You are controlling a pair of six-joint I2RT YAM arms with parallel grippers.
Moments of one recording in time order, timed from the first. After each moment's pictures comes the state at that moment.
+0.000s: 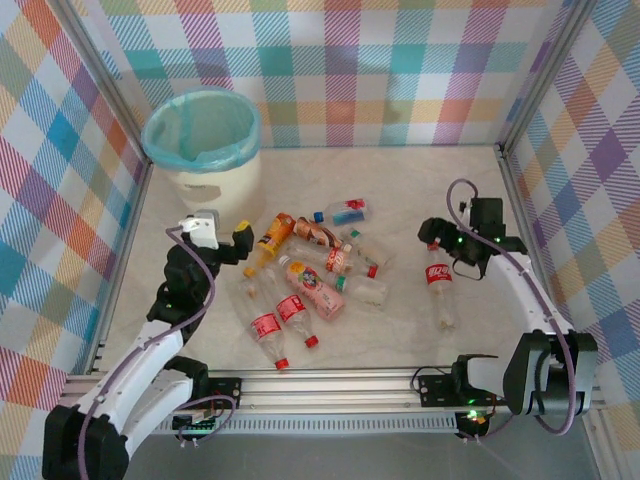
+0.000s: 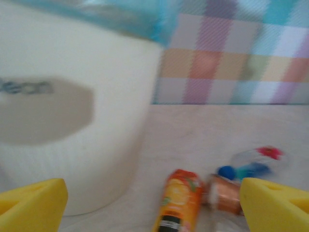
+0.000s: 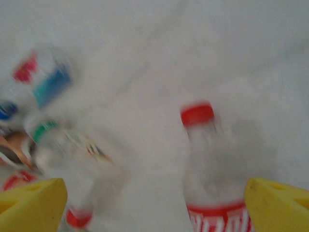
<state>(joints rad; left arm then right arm) -0.31 0.79 0.47 0.20 -0.08 -0.15 0.00 1.21 0.86 -0.61 -0.23 0.42</state>
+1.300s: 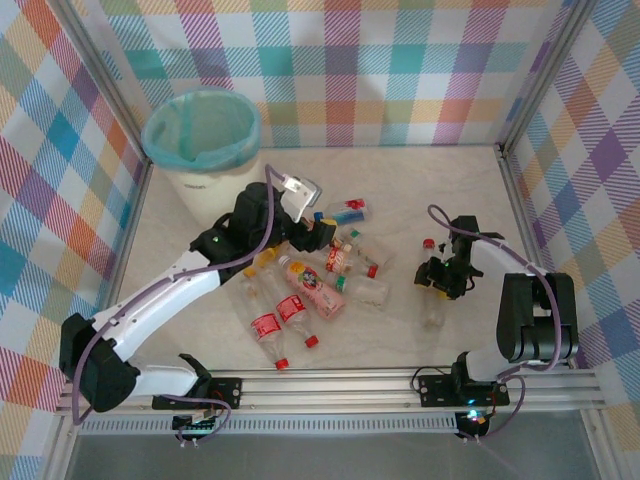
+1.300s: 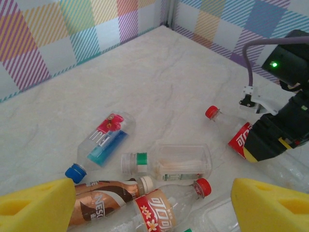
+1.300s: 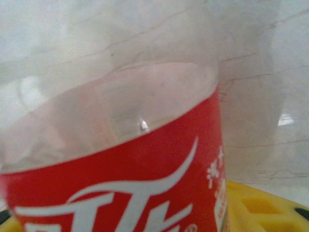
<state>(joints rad) -0.69 1.30 1.16 -0.29 0.12 -0.01 0.02 1.50 0.81 -0.79 -0.31 0.33</state>
